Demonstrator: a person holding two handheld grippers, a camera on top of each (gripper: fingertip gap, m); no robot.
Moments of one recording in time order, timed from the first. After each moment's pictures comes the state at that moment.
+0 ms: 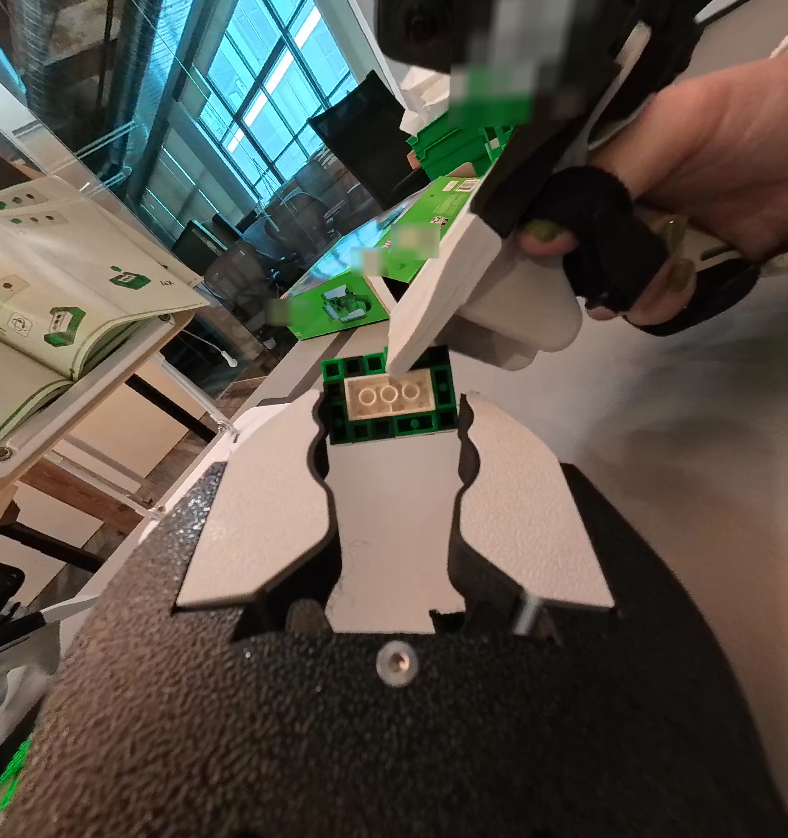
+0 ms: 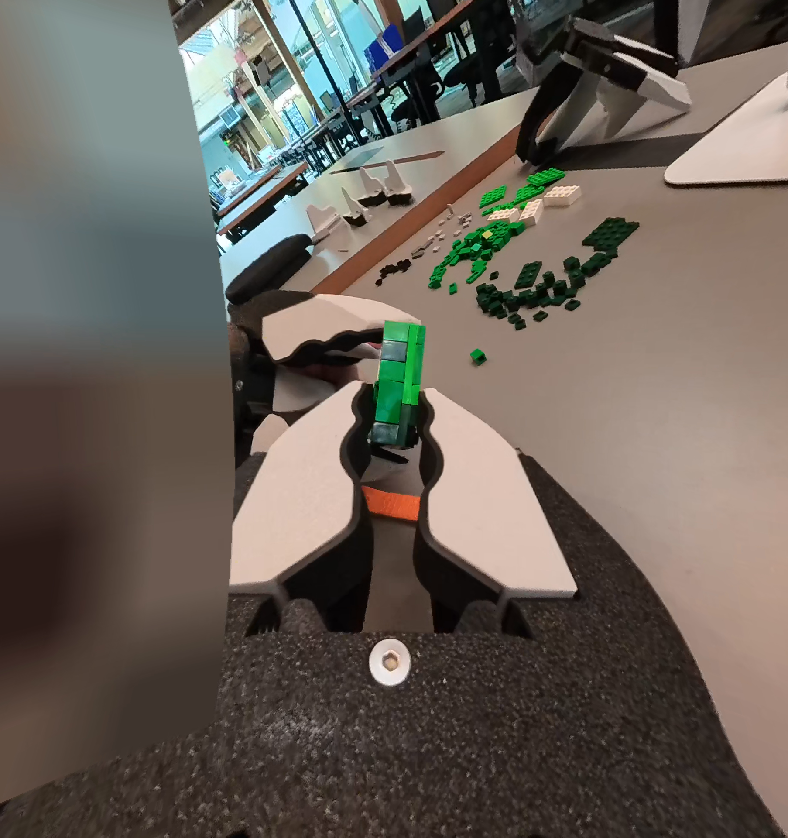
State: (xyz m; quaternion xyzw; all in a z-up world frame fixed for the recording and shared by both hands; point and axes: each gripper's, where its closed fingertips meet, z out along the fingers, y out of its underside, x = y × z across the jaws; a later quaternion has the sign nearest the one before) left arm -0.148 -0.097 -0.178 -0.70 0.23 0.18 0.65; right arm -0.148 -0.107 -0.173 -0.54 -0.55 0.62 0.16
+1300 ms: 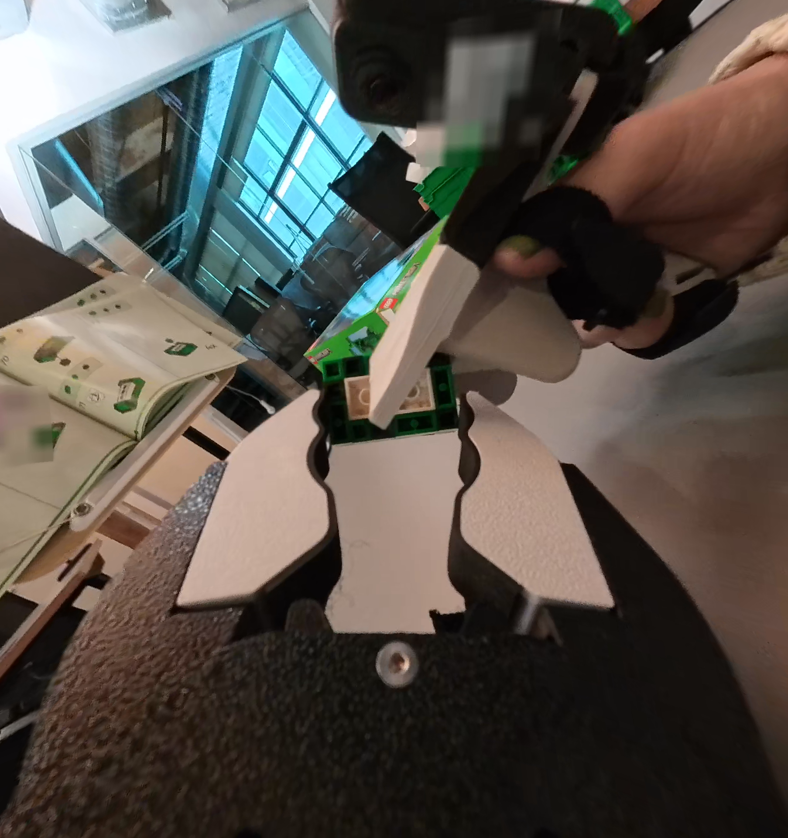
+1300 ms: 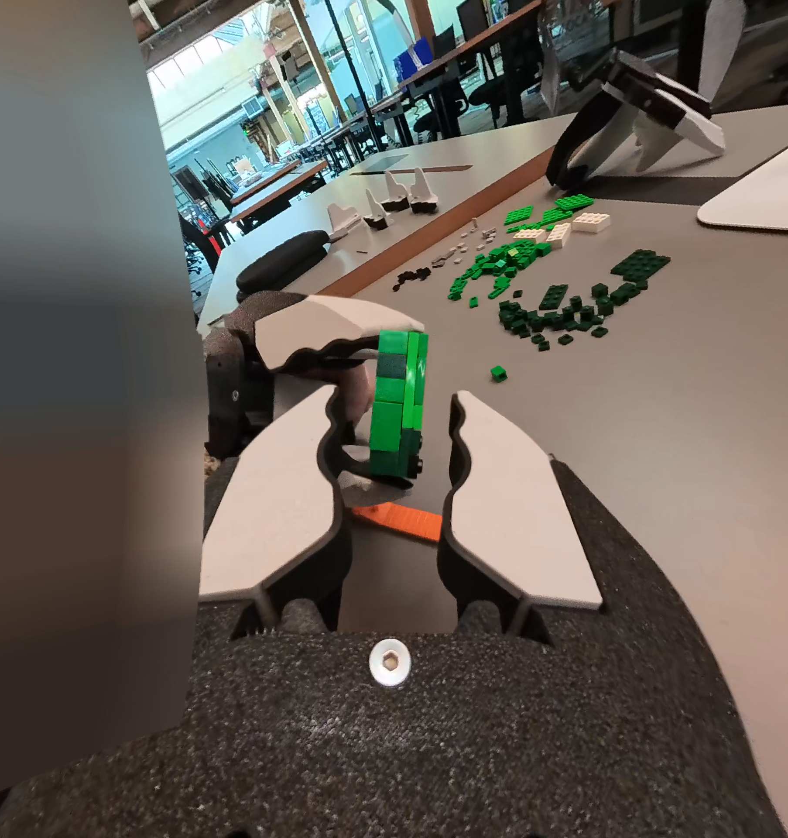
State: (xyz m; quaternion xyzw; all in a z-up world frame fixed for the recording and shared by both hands) left arm -0.136 -0.100 -0.166 -0.65 0.28 0.24 0.67; right arm -0.150 -0.124 -0.167 -0.50 -0.57 0.62 0.18
